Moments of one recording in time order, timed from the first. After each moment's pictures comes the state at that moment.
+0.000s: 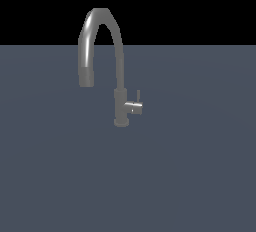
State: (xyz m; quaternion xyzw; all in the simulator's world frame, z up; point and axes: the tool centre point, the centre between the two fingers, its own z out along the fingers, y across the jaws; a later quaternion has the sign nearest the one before) arm -0.257 0.004 0.494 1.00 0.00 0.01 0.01
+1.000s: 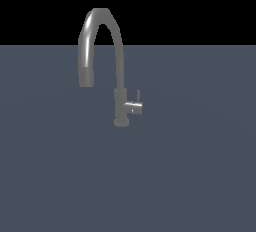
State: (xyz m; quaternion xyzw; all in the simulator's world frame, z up) arm -0.212 0.002 0.482 1.00 -0.07 -0.04 -0.05
